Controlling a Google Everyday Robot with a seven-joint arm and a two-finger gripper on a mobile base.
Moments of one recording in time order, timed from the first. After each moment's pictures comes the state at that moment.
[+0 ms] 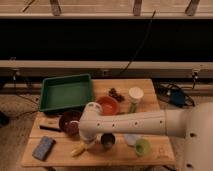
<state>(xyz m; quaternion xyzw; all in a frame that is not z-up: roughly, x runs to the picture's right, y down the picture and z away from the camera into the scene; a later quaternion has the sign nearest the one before) -0.103 0.288 0.766 -0.17 0.32 0.91 0.17</state>
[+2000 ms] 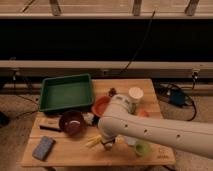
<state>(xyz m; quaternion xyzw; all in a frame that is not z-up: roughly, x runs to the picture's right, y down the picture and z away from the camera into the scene) -0.007 0.226 0.679 -0.15 0.26 0.94 0.15</state>
